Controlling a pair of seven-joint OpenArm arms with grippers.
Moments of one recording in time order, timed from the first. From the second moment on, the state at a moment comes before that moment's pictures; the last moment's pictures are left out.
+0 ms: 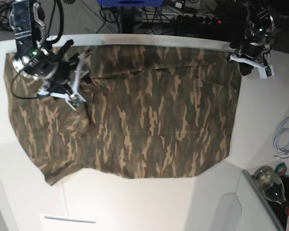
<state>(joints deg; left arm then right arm) 21.1 -4.6 -34.4 78.0 -11.2 -19.4 15.8 -16.4 9.1 -4.0 102.8 1.9 32.3 -49.3</state>
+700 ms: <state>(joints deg) 21.1 -4.0 -34.3 76.7 -10.3 -19.6 14.9 -5.8 5.5 -5.0 82.9 2.2 31.9 -48.7</state>
